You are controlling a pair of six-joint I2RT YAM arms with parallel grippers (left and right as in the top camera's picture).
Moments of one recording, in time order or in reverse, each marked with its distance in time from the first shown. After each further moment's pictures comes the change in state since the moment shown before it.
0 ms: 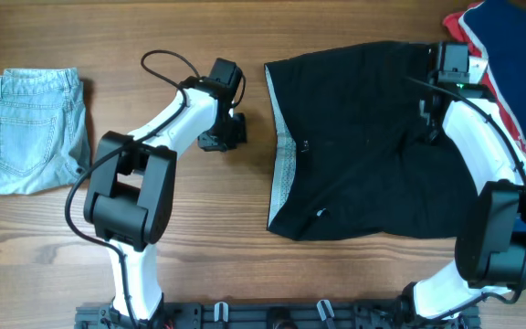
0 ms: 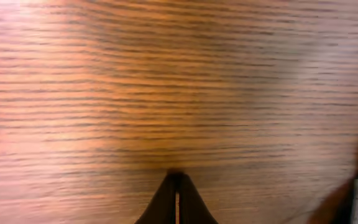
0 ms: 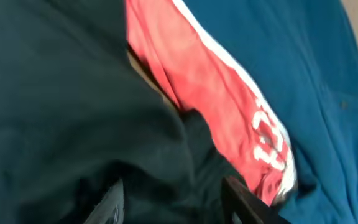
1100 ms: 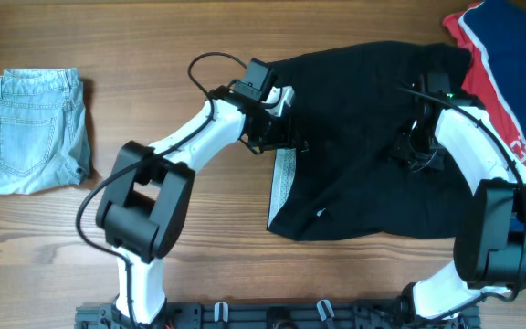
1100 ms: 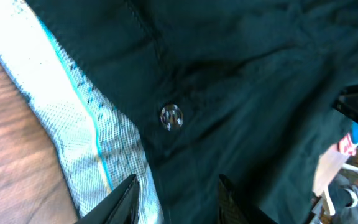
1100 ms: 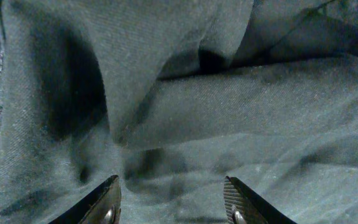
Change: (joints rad) left arm -0.151 -0.023 -0.006 0.248 0.440 0.003; right arm 0.022 0.000 -0.084 -0.315 -0.499 0.100
